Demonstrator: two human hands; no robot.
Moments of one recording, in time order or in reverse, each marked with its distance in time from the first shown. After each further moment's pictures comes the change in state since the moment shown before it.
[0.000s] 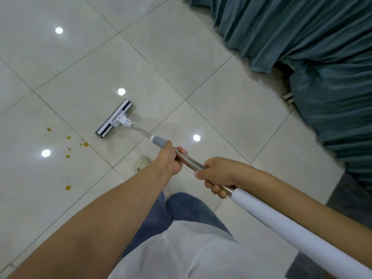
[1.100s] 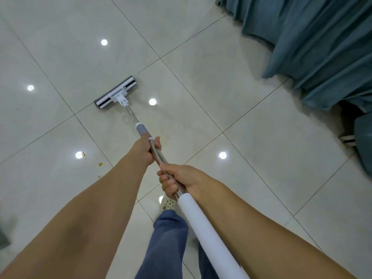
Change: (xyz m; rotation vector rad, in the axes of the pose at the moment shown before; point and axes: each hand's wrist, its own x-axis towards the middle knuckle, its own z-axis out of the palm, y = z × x) left_hand 0.129 0.327 0.029 -0.044 0.061 0.238; right_hand 0.177 -0.274 -0.003 0.901 -0.567 0.010
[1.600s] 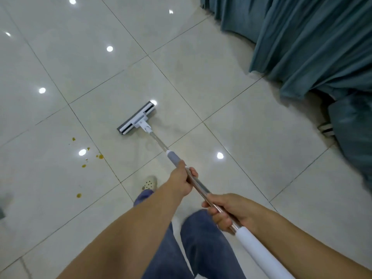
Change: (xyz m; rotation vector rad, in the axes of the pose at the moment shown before) left_hand -0.139 -0.335 0.060 0.005 -0.043 -0.143; right_hand -0.204 0.135 -0.268 -0.116 0.140 0.093
